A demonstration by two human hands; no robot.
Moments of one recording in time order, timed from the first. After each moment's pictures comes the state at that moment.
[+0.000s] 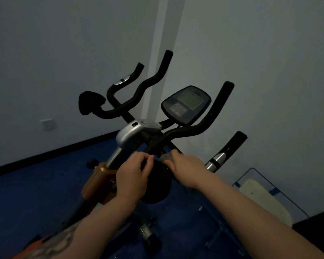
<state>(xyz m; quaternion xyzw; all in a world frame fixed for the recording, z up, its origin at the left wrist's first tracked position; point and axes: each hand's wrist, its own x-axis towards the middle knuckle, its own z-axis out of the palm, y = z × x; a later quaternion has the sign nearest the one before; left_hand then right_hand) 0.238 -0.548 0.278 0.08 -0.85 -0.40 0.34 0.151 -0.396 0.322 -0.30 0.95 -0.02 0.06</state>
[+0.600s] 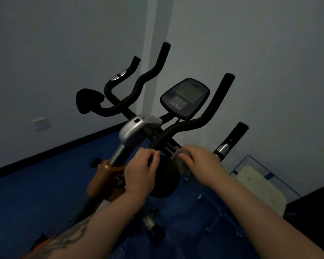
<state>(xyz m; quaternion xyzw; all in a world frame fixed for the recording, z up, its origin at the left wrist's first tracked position) 0.240 -0.552 0.279 0.04 -0.83 -0.45 0.33 0.182 -0.377 0.344 -0.25 0.96 -0.13 -0.03</state>
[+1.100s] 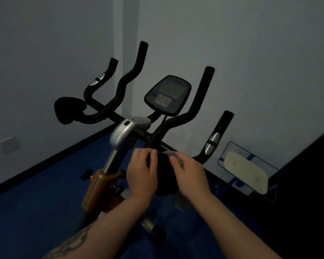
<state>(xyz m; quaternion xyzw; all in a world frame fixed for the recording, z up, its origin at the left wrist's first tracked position) 0.238 -0.554 0.279 0.02 -0.79 -0.53 0.32 0.247 -0.431 0.322 -0.04 0.92 -0.39 -0.06</state>
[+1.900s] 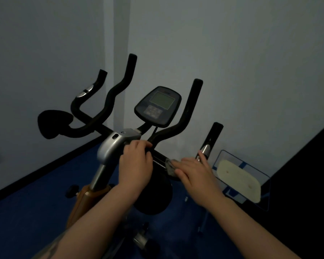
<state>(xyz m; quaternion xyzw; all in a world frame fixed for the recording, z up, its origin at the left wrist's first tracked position) 0.196 -0.560 0.330 -0.01 -0.90 -0.39 0.19 0.213 -0.364 0.324 -0.20 0.97 -0.10 -0.13</state>
